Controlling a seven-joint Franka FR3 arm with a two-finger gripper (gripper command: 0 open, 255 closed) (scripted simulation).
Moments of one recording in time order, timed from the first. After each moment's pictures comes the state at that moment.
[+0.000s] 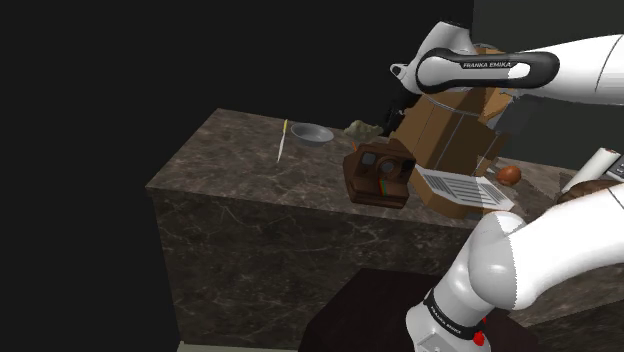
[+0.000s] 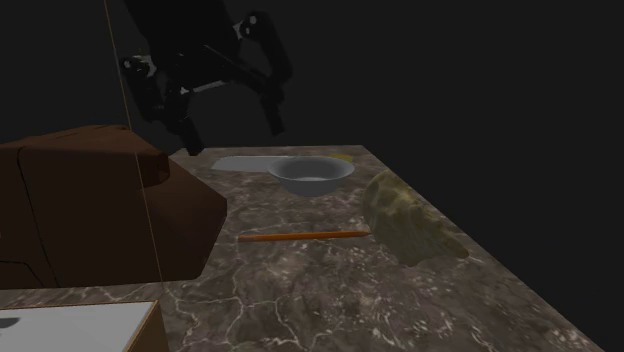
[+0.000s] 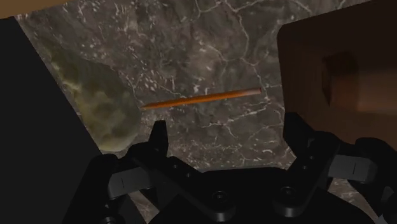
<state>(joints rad) 0.10 -0.52 -0.51 -2.30 -0.31 2.14 -0.83</state>
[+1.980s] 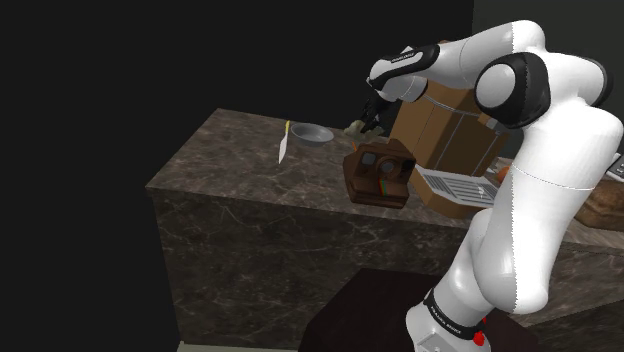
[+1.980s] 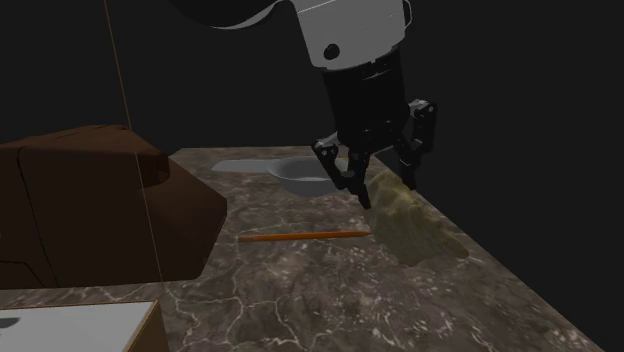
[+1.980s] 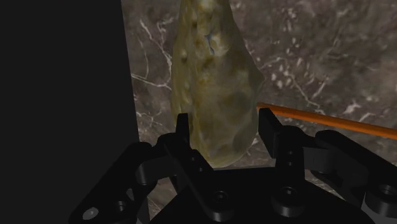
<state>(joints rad) 0.28 0.14 -0.88 -1.93 0.34 2.37 -1.69</state>
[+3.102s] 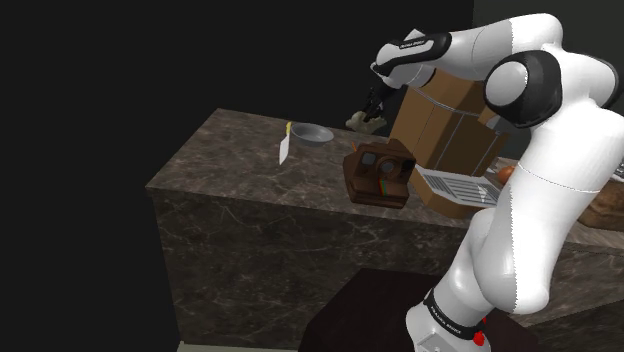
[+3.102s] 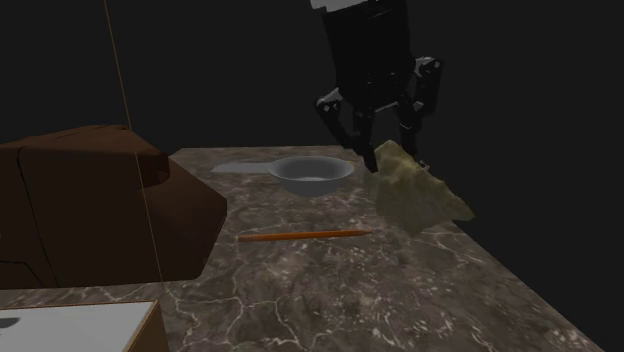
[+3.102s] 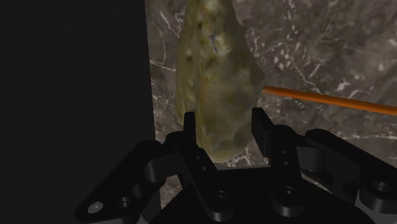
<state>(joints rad) 0.30 0.10 -0.90 -1.85 0.28 2.26 -1.64</state>
